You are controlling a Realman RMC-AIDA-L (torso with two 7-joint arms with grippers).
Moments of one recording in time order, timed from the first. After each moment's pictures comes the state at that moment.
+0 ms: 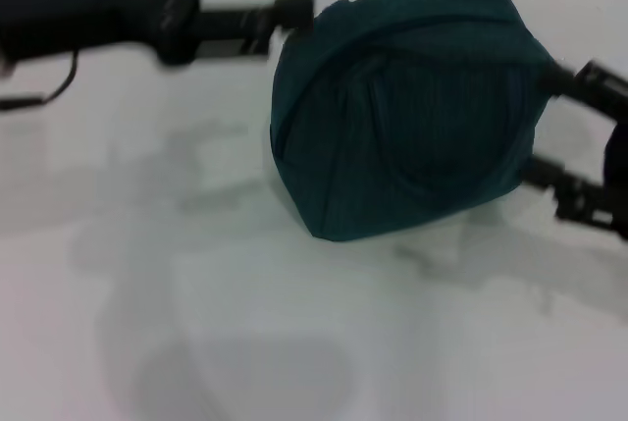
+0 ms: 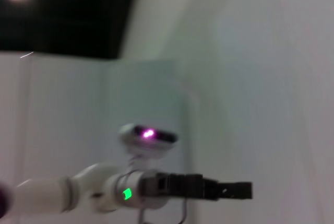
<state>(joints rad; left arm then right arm) -0.36 -2.08 0.89 1.25 1.49 1.77 -1.72 0.40 1.93 -1.43 -0.47 -0.91 -1.81 0.86</state>
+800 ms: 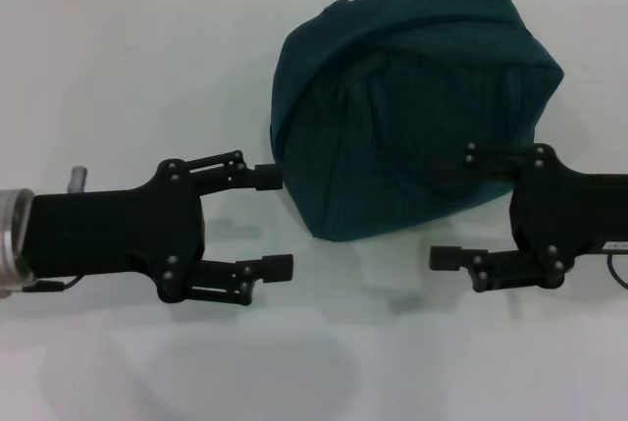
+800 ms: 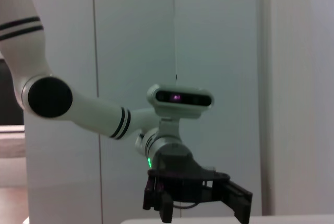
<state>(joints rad) -0.32 -2.07 0.86 0.81 1.73 1.93 -1.23 0.50 1.93 -1.43 -0.60 -1.24 -1.68 1.02</state>
